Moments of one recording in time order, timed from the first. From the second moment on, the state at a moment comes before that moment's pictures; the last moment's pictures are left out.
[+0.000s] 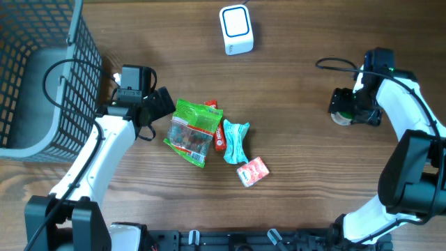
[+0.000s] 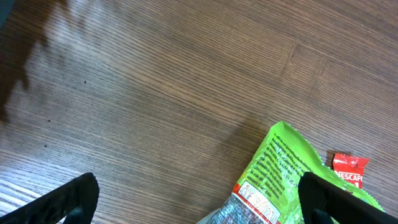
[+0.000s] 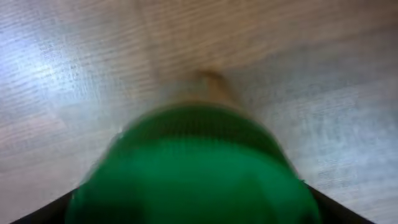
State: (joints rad) left arm -0.12 1.49 0.97 -0.60 -0.12 -0.52; right arm -0.18 1.82 1.23 -0.88 0.01 0.13
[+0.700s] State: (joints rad) left arm -0.12 1.49 0.97 -0.60 -0.12 -0.52; right arm 0.44 1.81 1.20 -0.87 -0.46 0.10
